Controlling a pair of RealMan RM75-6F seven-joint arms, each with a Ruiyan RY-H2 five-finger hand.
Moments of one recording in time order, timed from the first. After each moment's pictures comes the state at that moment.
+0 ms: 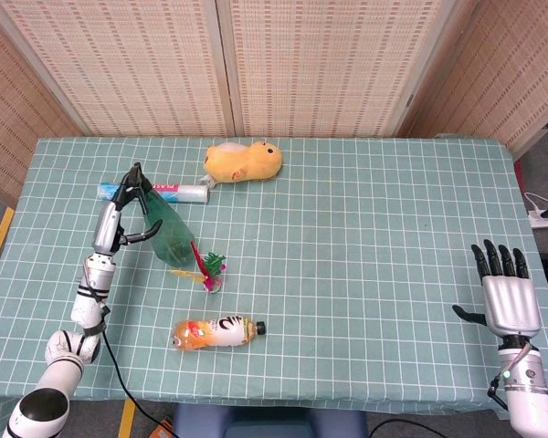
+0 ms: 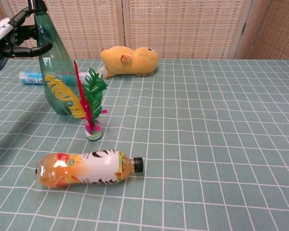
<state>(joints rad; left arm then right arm) -0.75 -1.99 -0.19 -0.14 1.43 1.30 -1.30 0.20 -1.16 0.11 -1.77 -1.15 1.38 -0.60</state>
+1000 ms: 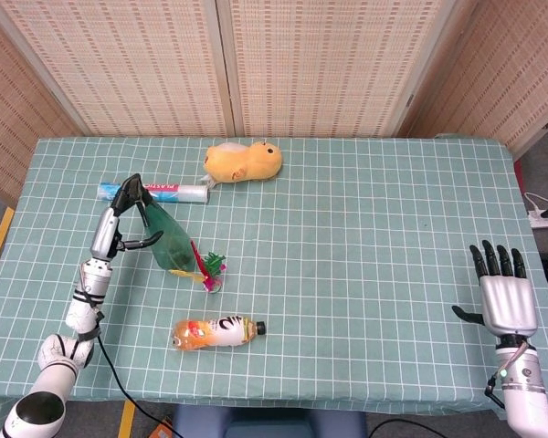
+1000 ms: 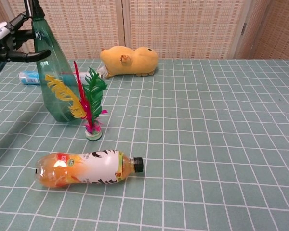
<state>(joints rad) -0.72 -1.98 -0.15 -0.14 1.45 1.34 -1.38 0.22 -1.17 0.10 -1.77 -1.13 1.39 -0.64</state>
